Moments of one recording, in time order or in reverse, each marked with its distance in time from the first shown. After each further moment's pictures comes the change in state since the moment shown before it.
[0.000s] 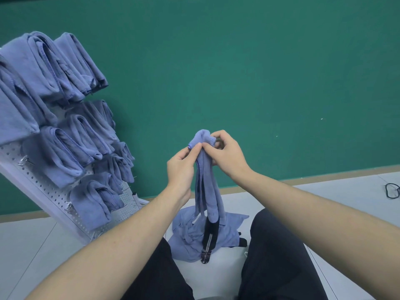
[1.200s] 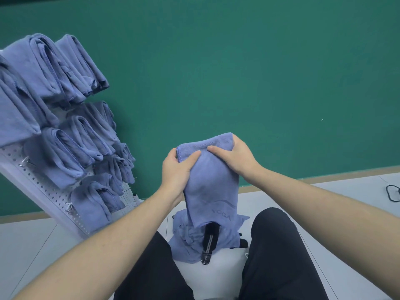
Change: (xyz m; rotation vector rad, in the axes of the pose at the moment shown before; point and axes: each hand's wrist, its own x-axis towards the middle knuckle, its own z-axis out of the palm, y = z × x) left_hand 0.005 0.002 -0.018 0.231 0.027 0.091; right_hand 0.009 0.012 -0.025 -0.123 -0.028 0.087
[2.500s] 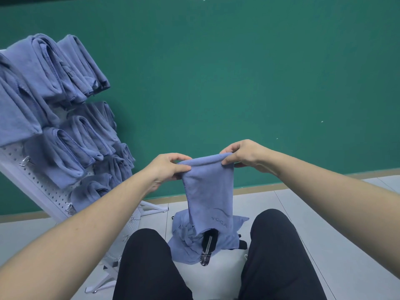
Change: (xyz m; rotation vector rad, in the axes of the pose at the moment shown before) left_hand 0.049 0.004 -0.044 0.313 -0.442 -0.243; right_hand 0.022 0.000 -0.037 -0.175 -0.353 0.229
